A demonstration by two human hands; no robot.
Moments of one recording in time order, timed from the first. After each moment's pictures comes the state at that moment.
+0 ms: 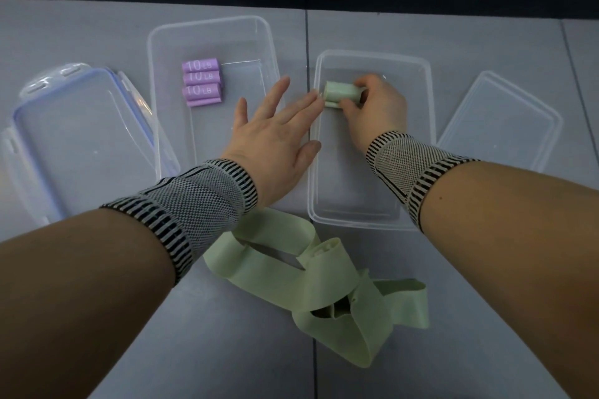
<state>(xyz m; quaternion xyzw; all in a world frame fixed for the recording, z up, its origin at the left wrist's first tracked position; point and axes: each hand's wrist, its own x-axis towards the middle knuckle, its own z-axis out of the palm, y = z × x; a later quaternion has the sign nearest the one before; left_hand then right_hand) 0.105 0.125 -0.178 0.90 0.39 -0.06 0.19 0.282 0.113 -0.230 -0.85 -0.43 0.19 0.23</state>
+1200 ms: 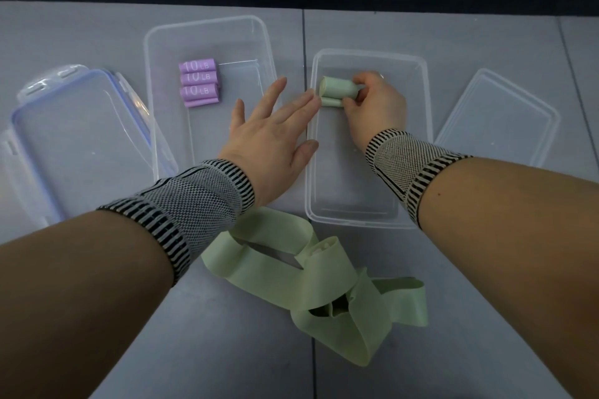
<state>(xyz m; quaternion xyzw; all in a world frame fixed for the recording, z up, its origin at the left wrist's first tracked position) 0.106 0.125 -0.177 0.90 0.39 -0.06 0.19 0.285 0.113 -0.231 -0.85 -0.42 0.19 0.26</state>
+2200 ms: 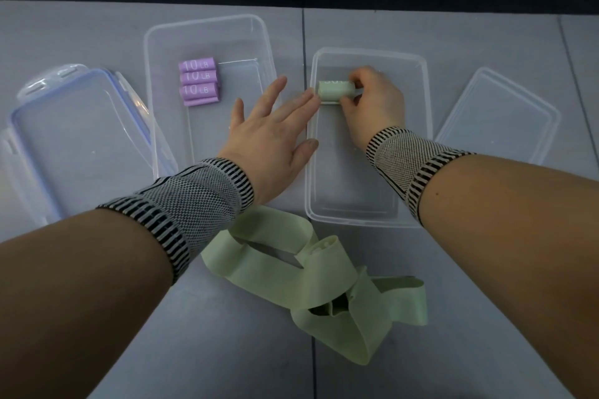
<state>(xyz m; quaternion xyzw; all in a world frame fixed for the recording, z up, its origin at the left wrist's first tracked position) 0.105 0.126 -0.179 0.90 0.39 -0.06 0.19 0.286 0.114 -0.228 -0.83 -0.49 0.16 0.23</state>
